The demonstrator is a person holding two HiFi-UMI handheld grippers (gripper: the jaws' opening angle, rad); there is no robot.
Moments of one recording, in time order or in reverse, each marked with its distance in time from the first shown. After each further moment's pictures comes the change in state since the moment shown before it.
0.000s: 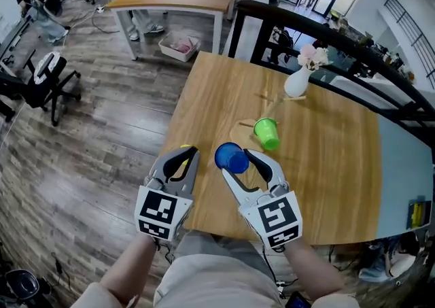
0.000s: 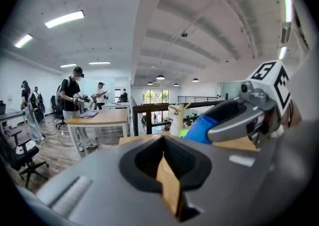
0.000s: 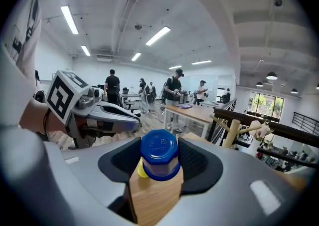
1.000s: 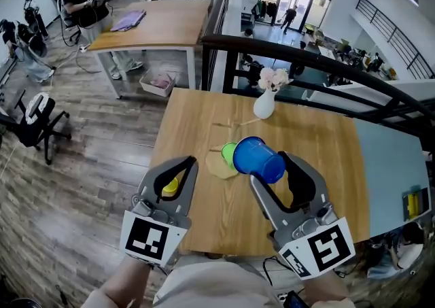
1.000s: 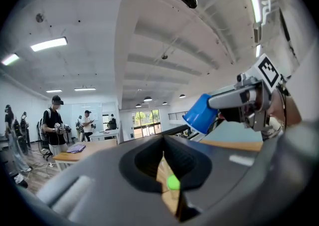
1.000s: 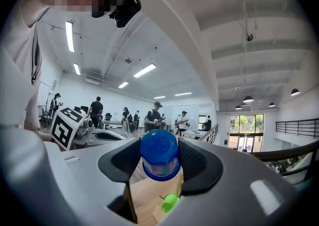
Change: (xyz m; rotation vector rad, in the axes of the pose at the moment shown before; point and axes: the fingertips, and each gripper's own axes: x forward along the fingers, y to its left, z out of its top) left arm -0.021 -0.084 0.166 0.128 -0.246 -0.096; right arm -0.181 -0.089 0.133 0.032 -0.342 -0.218
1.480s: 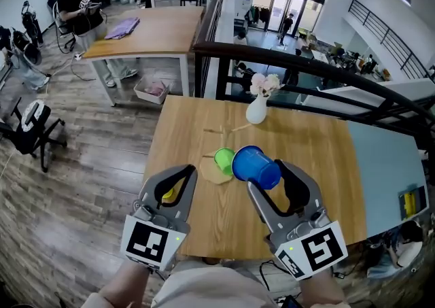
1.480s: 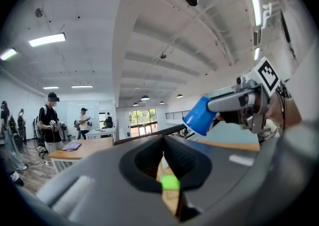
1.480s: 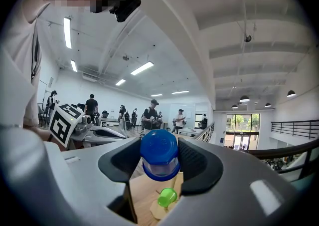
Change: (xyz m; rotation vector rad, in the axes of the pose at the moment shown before) left arm 0.002 -0.017 0.001 -0.011 0.007 -0.038; right arm -0.015 -0.009 -0.008 0.000 0.023 -0.036
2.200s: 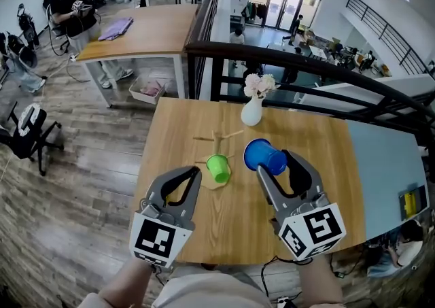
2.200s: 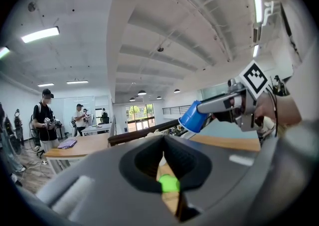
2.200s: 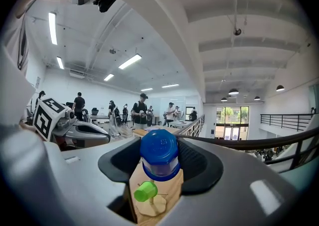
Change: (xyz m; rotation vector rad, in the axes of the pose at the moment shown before) left arm 0.054 -0.007 -0.019 0.028 0.047 -0.040; right arm 0.030 -0.078 -0.041 0.055 0.074 -0.099
